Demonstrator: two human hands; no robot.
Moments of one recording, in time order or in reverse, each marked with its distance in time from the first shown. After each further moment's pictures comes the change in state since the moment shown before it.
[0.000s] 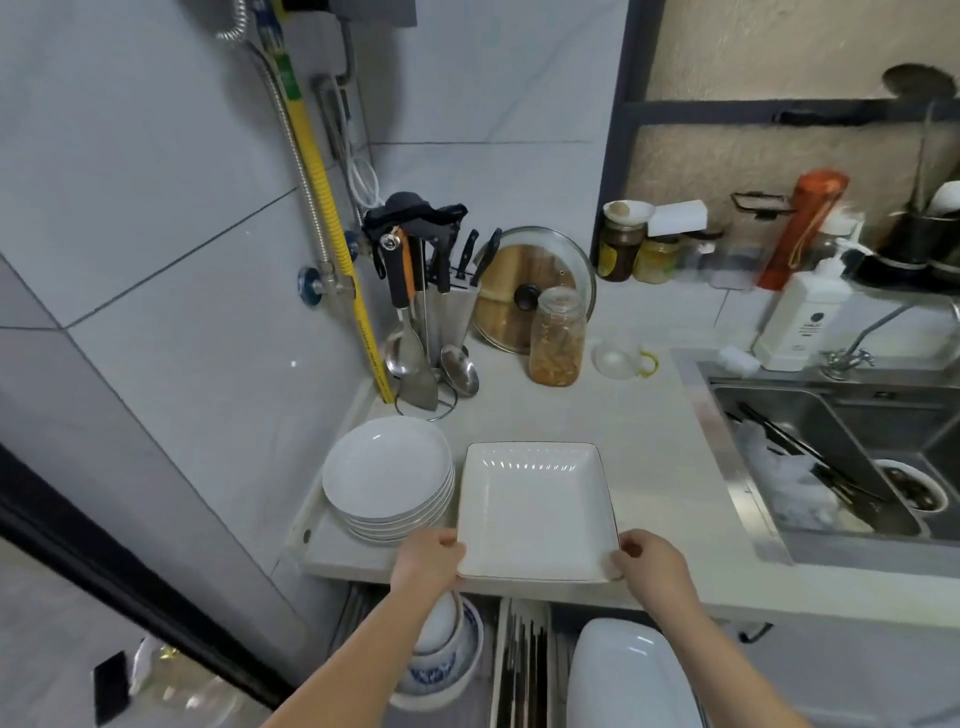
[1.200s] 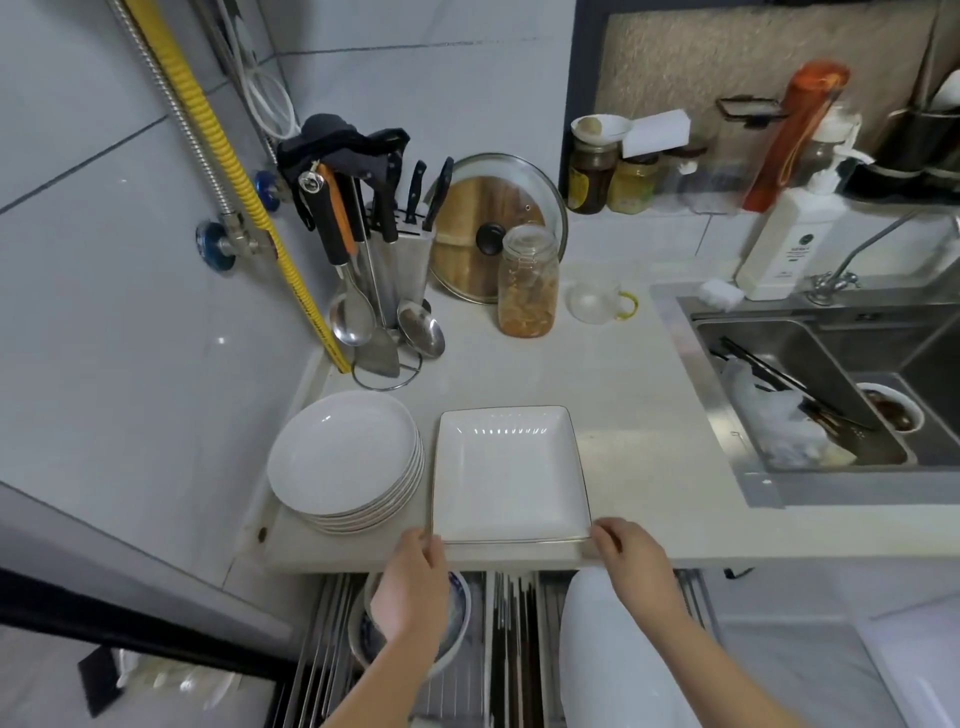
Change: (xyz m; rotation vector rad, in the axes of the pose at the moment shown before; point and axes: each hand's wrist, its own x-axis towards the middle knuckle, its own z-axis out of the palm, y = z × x) left_hand 0.026 -0.045 0.059 0.209 0.313 -0.014; right_hand 0.025 0.048 0.041 -0.006 0.036 -0.122
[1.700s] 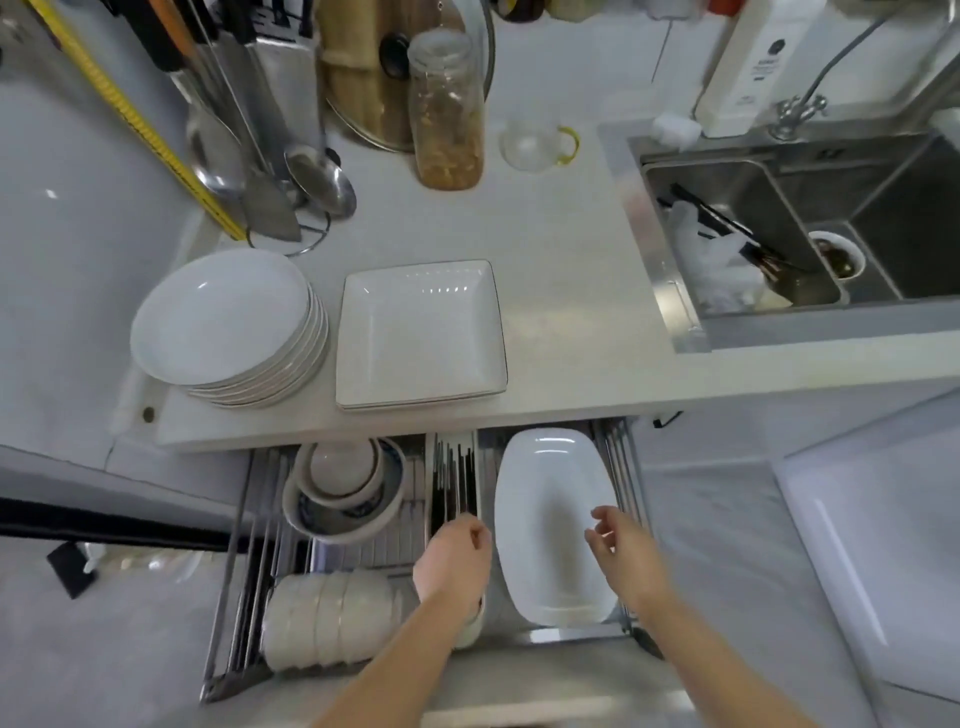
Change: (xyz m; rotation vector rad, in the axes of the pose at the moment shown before) left_hand -0.123 -0.022 0.118 0.176 -0.456 0.114; right_hand -0.092 0.157 0.012 -0.119 -0.158 0.257
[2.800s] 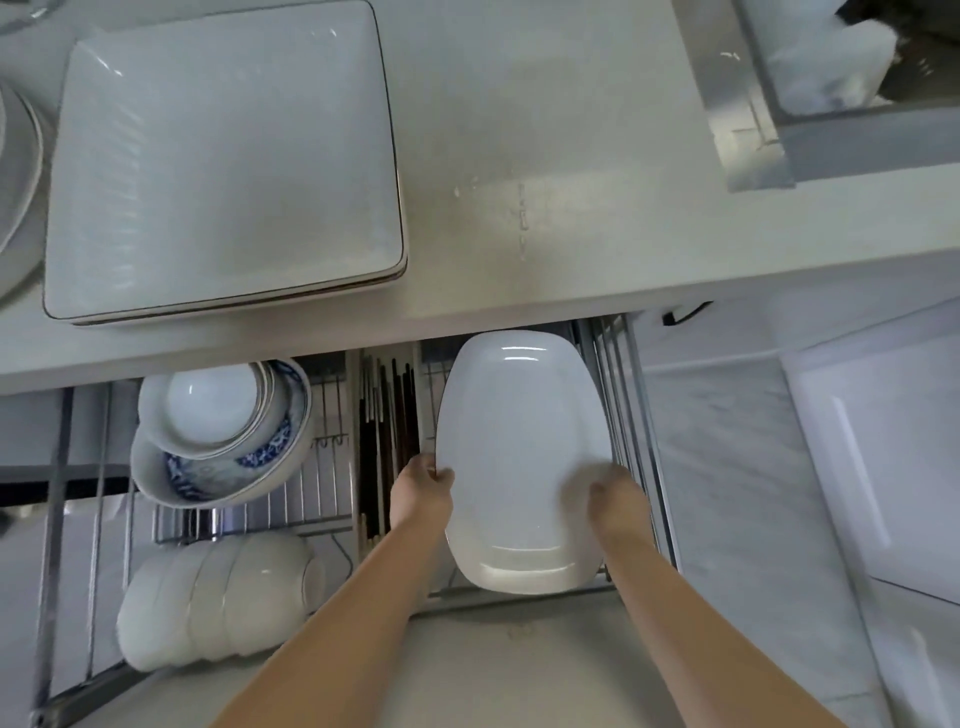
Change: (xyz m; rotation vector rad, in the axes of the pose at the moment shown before) left_hand 0.117 -0.033 0.139 -0.273 -0.151 -0.359; right_hand 0.091 0.095 0.084 0.070 0.032 0.512
